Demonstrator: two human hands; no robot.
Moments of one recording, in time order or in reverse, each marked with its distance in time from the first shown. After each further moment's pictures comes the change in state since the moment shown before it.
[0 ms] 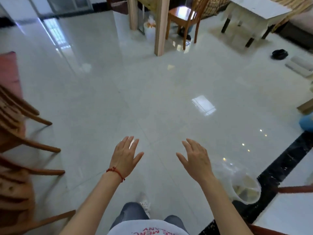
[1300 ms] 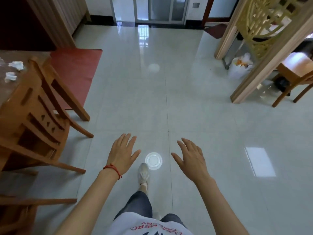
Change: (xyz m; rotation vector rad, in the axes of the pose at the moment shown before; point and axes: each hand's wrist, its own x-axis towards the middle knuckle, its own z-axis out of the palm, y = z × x) left_hand 0.403 -0.317 -0.174 -0.052 0.258 -0.505; right_hand 0.611 -0.255 0.009 -0.019 -0.217 -0.570
